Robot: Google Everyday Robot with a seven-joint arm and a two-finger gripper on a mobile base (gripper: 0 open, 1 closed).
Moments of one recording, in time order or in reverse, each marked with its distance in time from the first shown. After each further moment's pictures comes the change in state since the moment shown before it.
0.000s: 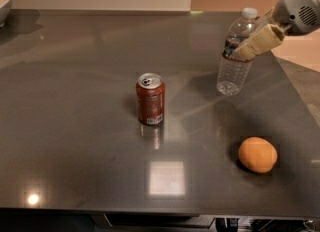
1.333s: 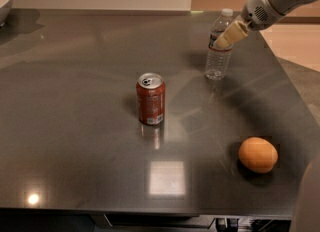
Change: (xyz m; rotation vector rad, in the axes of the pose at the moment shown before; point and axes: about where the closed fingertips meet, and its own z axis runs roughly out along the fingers) arm -0.007 -0.096 0.082 0.057 0.050 0.116
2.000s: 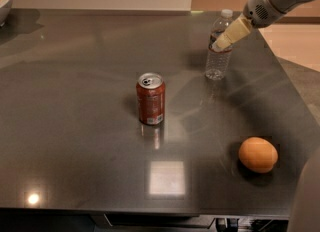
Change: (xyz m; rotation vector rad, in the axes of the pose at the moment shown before) arm 0.002 -0.018 -0.002 0.067 0.010 0.028
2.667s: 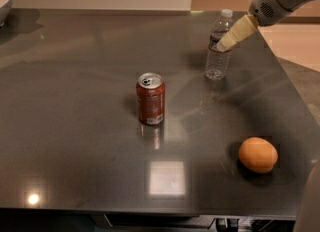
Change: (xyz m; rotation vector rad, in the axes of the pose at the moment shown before) arm 0.007 -0.009 -0.012 0.052 0.017 0.025
